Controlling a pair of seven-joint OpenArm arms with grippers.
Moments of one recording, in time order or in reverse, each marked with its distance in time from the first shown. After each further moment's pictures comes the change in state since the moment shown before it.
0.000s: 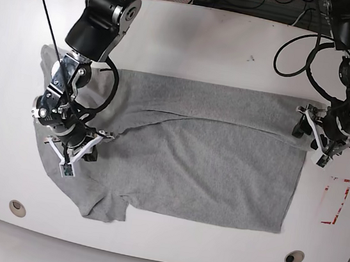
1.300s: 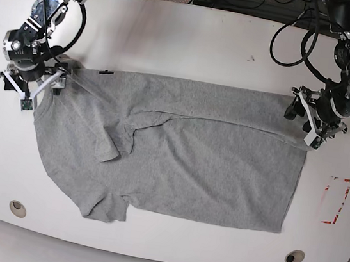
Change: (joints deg) left arm 7.0 1.7 0.2 4.6 -2.8 0.0 0.0; right arm -21.6 7.7 9.0 22.6 0.6 0.1 -7.7
